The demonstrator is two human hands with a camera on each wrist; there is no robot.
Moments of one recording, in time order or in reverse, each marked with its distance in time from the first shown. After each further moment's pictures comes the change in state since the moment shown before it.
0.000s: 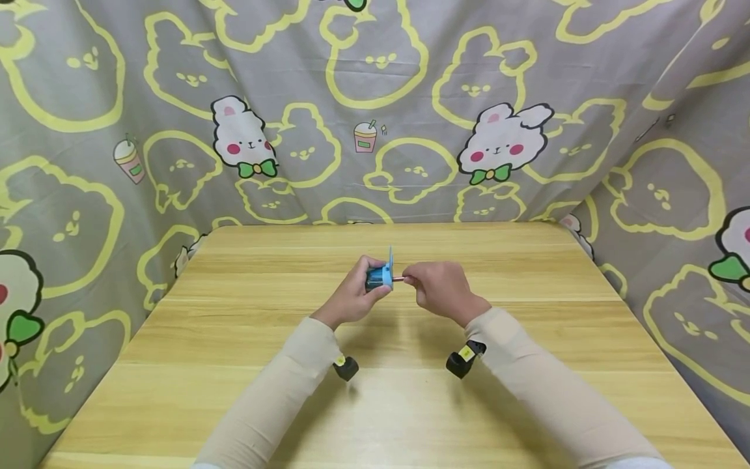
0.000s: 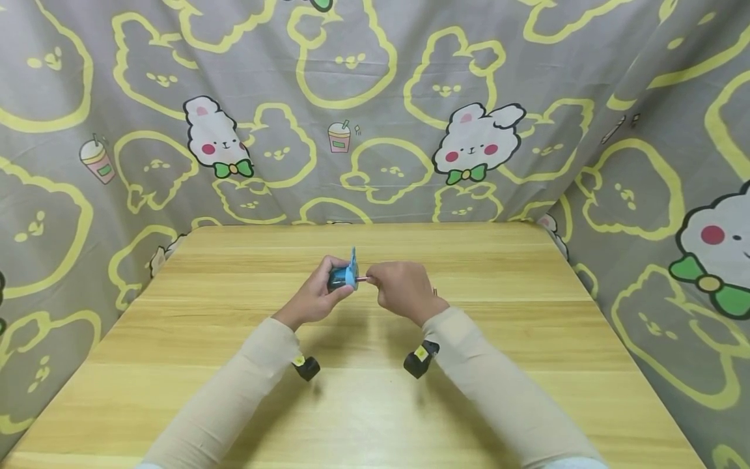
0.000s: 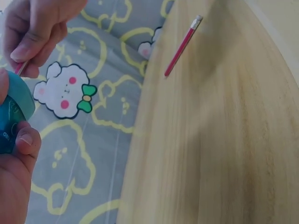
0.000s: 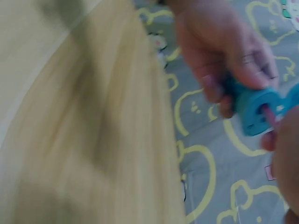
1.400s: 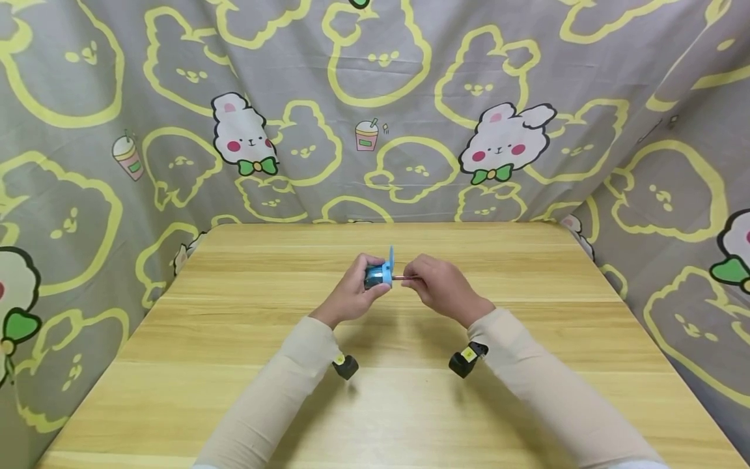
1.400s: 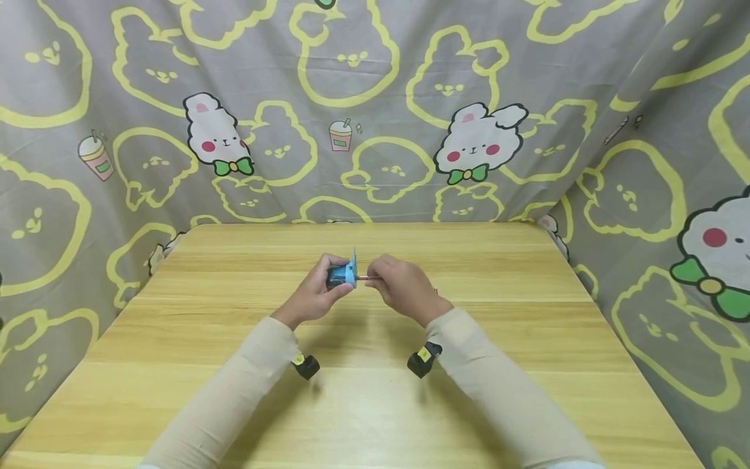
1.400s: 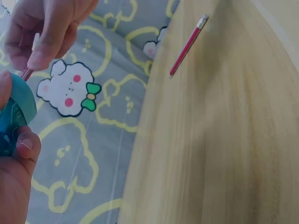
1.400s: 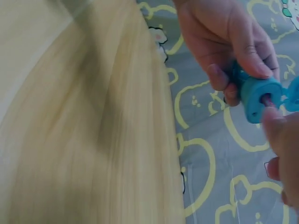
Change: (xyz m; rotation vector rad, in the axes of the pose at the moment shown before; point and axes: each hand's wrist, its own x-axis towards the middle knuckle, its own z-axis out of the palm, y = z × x) left_hand 0.000 -0.003 -0.004 -0.022 0.030 -0.013; right_hand -0.001 0.007 0.007 0.148 0.057 -0.078
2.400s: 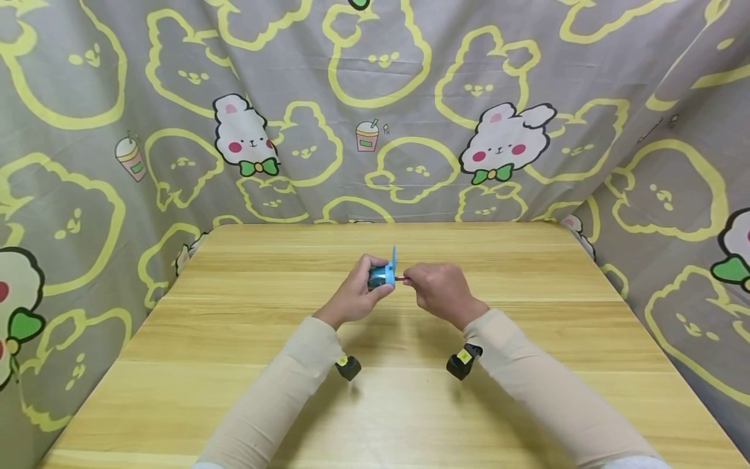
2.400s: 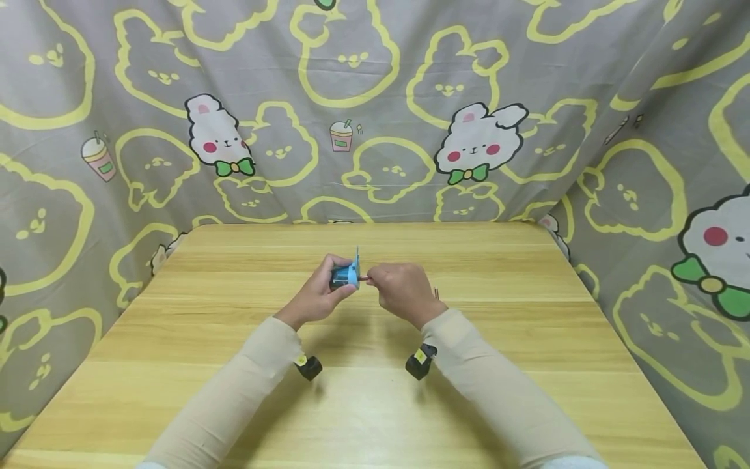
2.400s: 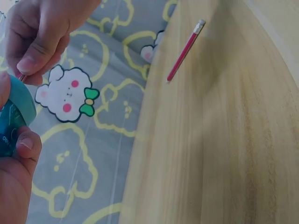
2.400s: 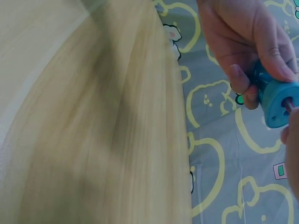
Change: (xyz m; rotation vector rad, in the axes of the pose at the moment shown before) left_hand -0.001 0.010 0.003 0.040 -0.008 0.005; right_hand -0.001 -0.005 0.005 -0.203 0.077 -0.079
